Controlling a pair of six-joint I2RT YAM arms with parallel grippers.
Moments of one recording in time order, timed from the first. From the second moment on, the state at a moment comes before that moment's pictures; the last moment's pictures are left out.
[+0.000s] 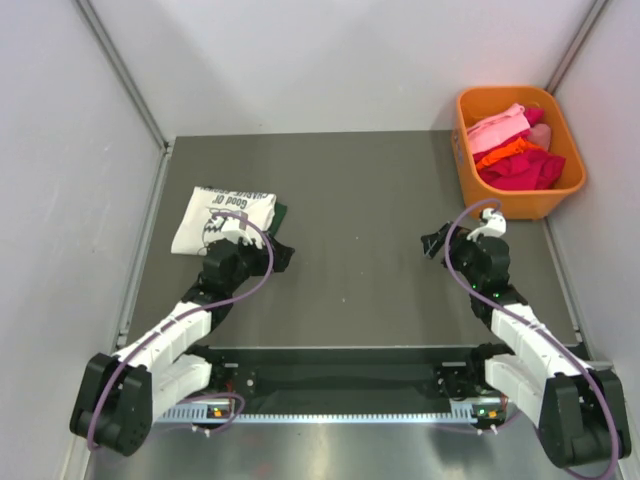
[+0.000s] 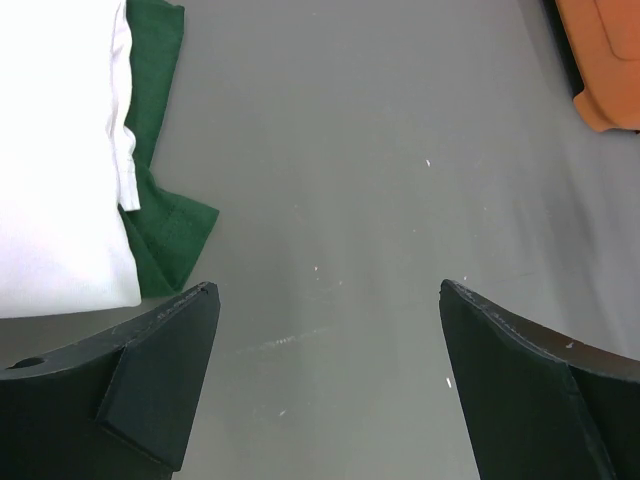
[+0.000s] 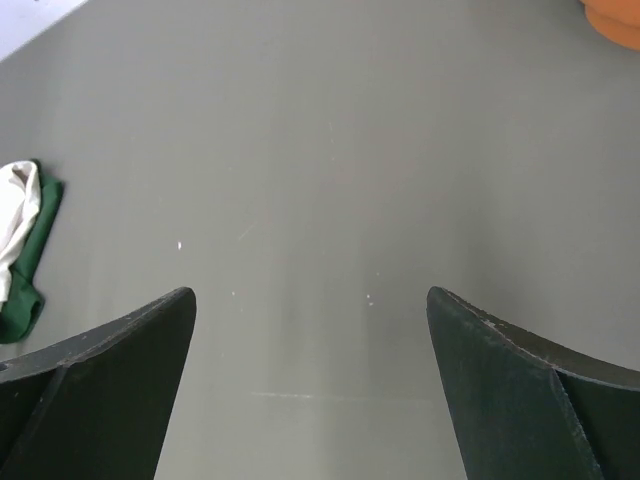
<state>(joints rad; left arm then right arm) -0.33 0.99 0.35 0.31 0.15 -0.54 0.14 0.91 0.31 0.27 -0.05 0.52</state>
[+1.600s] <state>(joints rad) -0.33 1.03 0.35 0.31 0.18 -0.55 -0.25 2.09 1.83 -0.33 0.22 0.71</state>
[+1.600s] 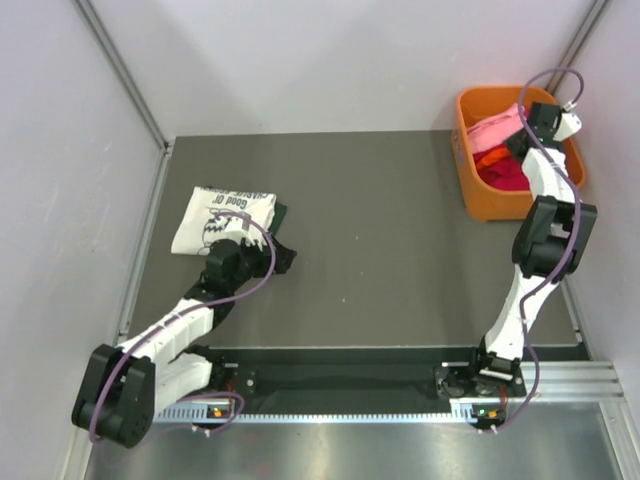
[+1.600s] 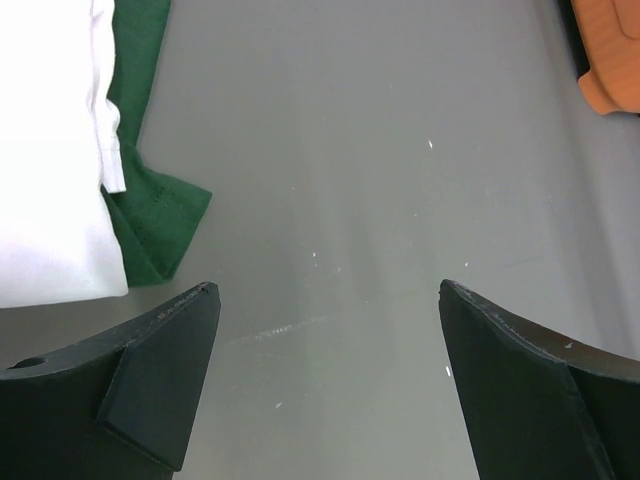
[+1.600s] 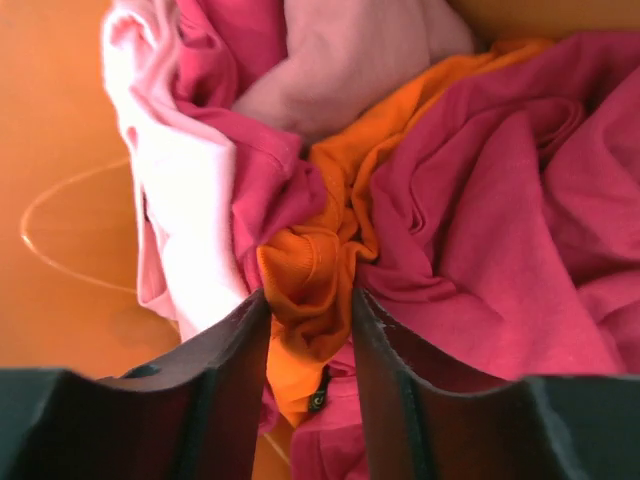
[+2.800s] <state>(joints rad) -0.33 1.00 0.35 0.31 0.16 -0.55 -0.18 1.38 1.72 -0.43 0.08 0.67</state>
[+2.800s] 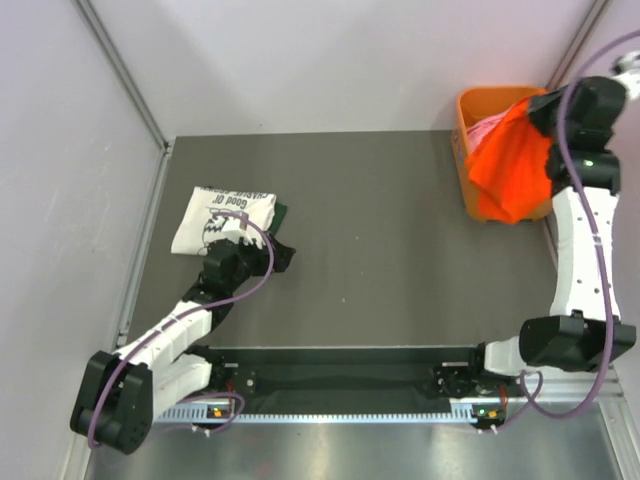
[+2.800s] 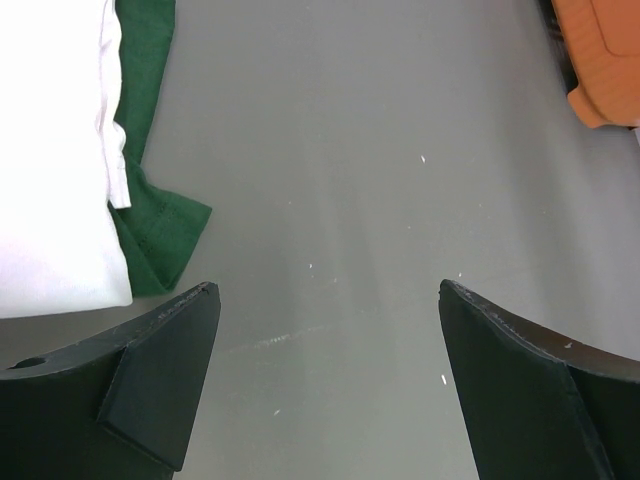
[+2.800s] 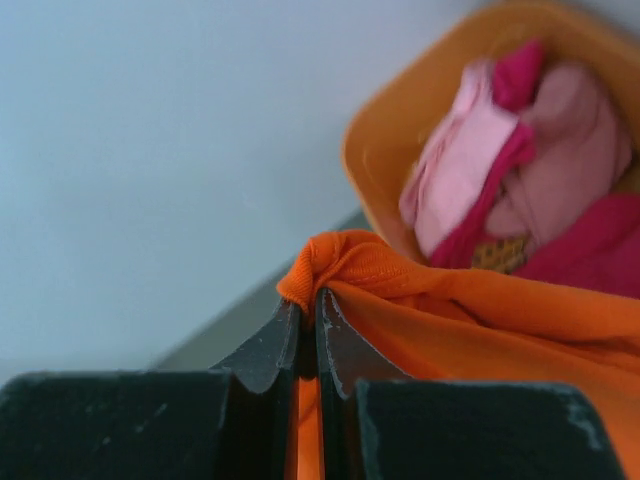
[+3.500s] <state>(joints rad) -0.33 0.93 0.35 0.31 0.15 -0.54 0.43 1.05 1.20 -0.40 0.04 0.51</state>
